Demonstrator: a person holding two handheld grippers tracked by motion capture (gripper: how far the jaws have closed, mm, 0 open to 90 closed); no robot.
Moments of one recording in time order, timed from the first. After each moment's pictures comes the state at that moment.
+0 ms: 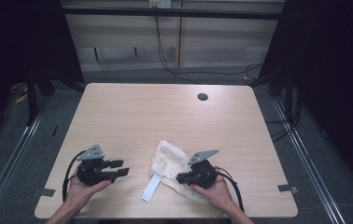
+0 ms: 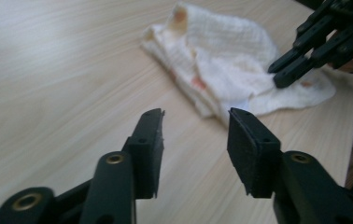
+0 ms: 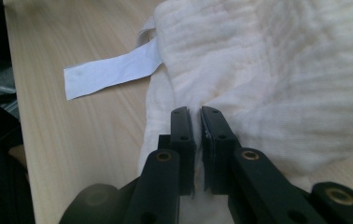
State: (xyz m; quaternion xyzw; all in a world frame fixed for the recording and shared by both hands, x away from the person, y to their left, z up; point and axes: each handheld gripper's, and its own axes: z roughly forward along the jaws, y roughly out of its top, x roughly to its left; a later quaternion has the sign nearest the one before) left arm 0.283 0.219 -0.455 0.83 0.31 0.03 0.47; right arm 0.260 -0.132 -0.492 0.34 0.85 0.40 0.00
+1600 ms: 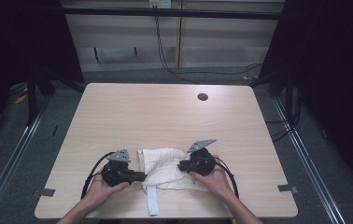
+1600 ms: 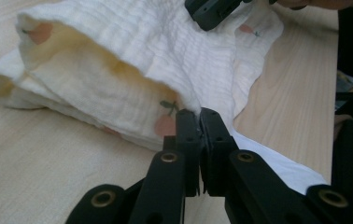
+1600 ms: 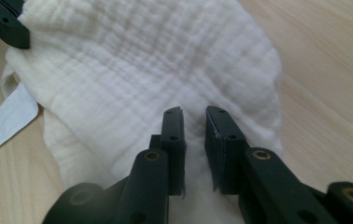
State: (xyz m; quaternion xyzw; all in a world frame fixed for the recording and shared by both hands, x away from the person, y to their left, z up) left arm 0.291 0.175 -0.485 0.87 0.25 -0.06 0.42; right arm 0.299 -0.135 -0.497 0.35 0.86 0.38 0.05
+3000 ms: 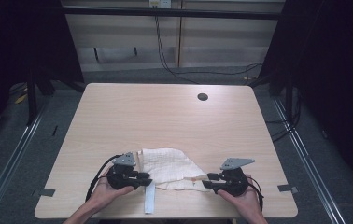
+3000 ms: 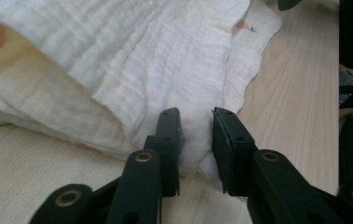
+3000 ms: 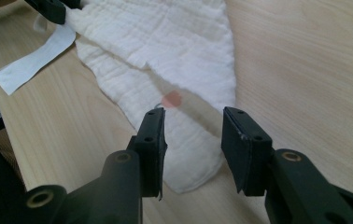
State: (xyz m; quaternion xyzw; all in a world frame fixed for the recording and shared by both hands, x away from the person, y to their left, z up) left arm 0.285 0.161 -0.492 0.88 0.23 -0.05 0.42; right arm 0.227 -0.212 -0.489 0.40 0.82 0.40 0.06
